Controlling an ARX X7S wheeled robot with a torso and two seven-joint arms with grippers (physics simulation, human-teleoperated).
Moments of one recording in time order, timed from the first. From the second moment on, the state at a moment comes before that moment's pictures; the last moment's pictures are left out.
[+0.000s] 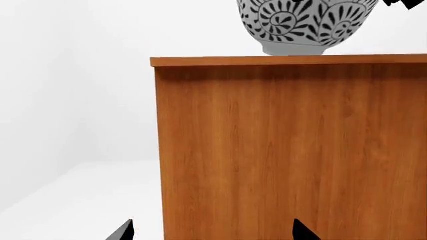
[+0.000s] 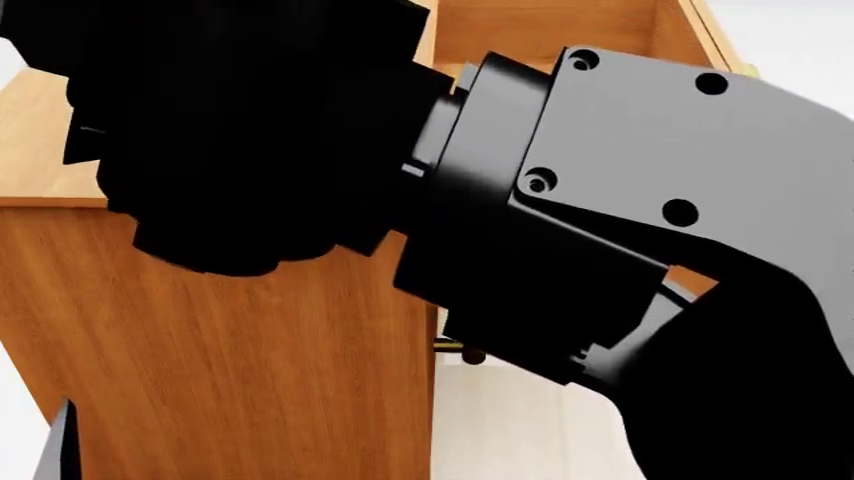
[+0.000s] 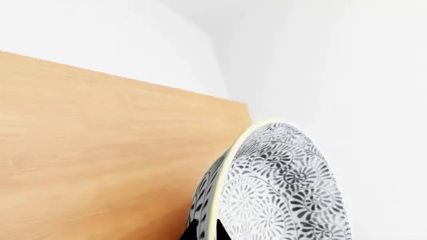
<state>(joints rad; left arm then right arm) 0.11 -0.74 0.30 0.68 -0.55 -0.08 -0.61 1.98 0.02 -1.38 0.31 0.78 0.99 -0.17</state>
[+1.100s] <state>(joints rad) 0.12 -0.75 0.29 0.69 -0.57 -0.08 -0.62 2.03 0.03 -1.40 0.27 0.79 1.03 -0.16</state>
